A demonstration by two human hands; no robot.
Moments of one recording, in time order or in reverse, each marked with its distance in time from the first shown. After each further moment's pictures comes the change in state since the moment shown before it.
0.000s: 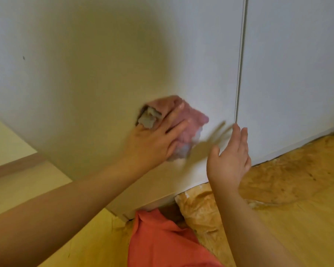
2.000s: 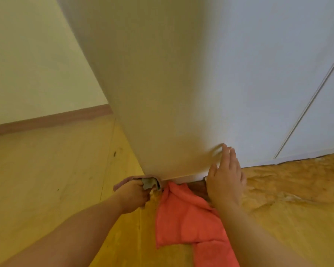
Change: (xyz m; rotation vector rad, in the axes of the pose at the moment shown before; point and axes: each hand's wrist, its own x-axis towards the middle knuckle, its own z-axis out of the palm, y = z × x) left_hand -0.262 -0.003 -0.005 -0.426 -1.242 -0.302; right_hand -0.105 0.007 0.077 -0.374 -0.354 -0.098
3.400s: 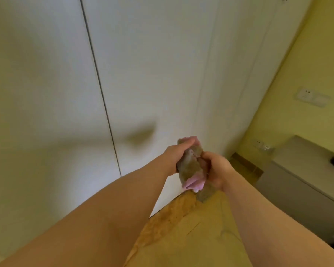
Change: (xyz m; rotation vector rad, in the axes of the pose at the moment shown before) left_hand -0.113 0.346 -0.844 -1.865 -0.428 0.060; right_hand 0.077 -0.132 -0.796 1.102 -0.058 0.667
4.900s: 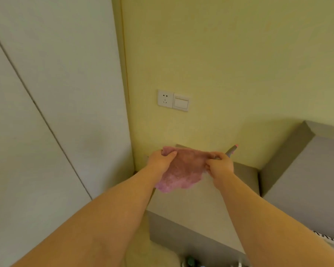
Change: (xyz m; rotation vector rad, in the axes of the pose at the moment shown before) left_hand 0.421 0.059 0.626 0.659 -0.193 0.197; right_hand 0.286 -0.271 -0.626 0.021 0.859 -0.222
